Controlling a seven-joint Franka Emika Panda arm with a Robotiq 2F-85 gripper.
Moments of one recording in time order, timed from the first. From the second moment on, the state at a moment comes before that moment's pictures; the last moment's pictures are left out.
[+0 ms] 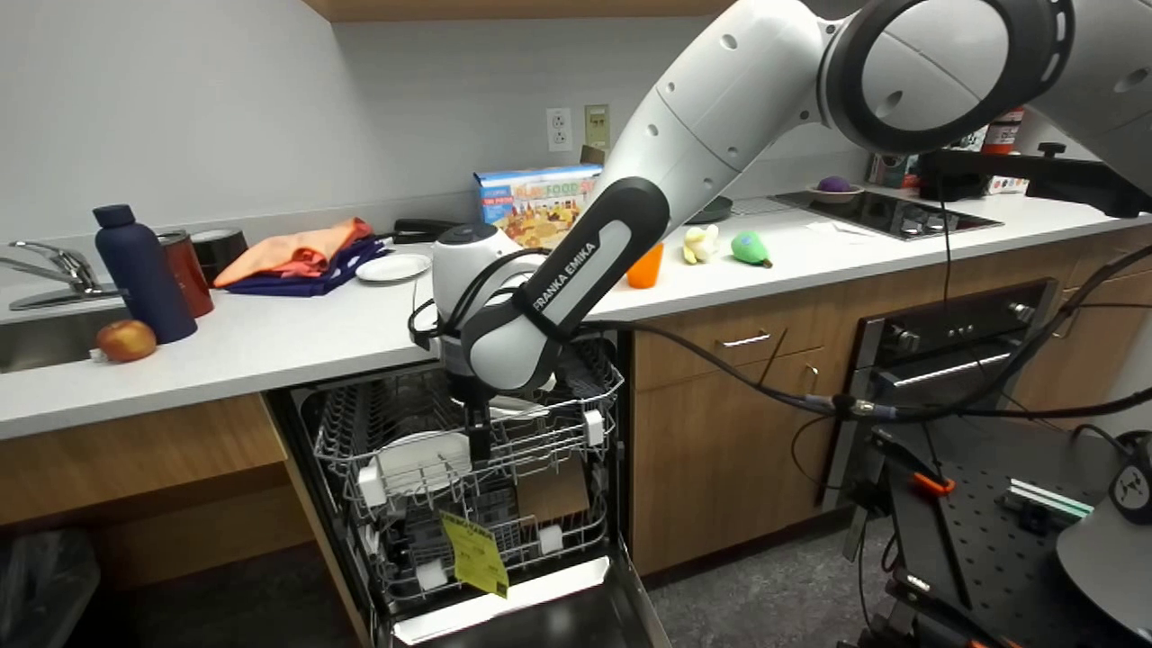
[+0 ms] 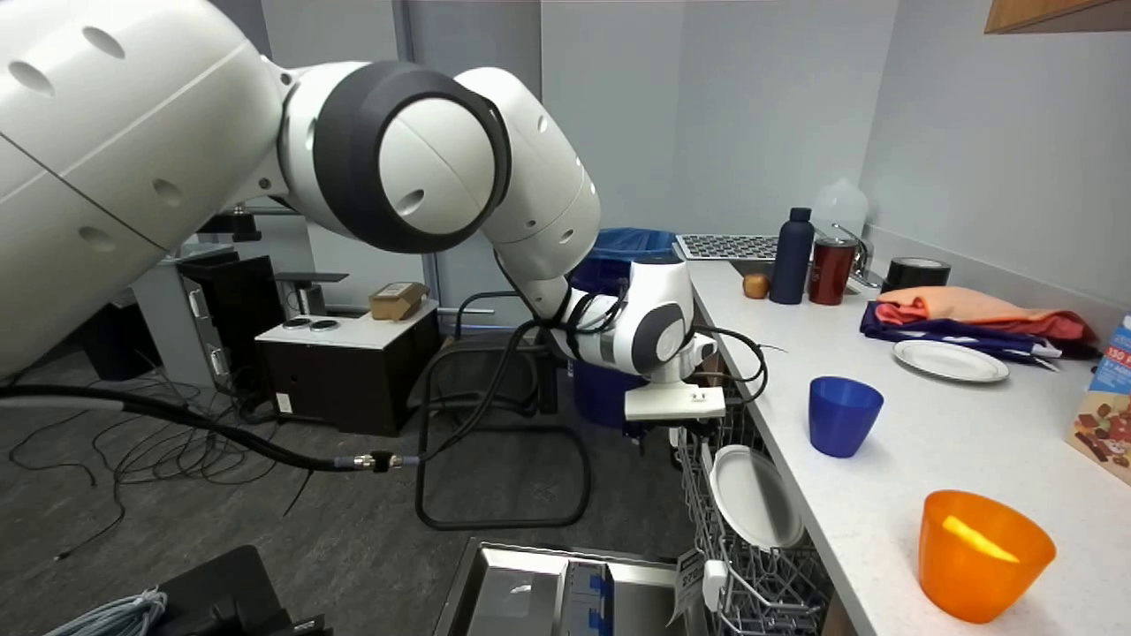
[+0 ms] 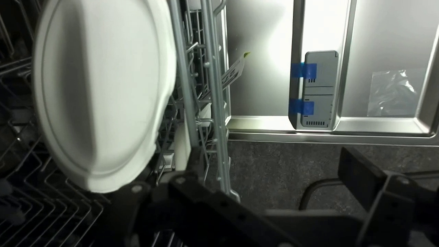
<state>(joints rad) -0.03 0.97 0.07 -1.43 -0.19 2.56 -0.50</state>
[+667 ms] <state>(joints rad) 0.00 1.02 0.01 -1.37 -0.27 2.63 -0.49</state>
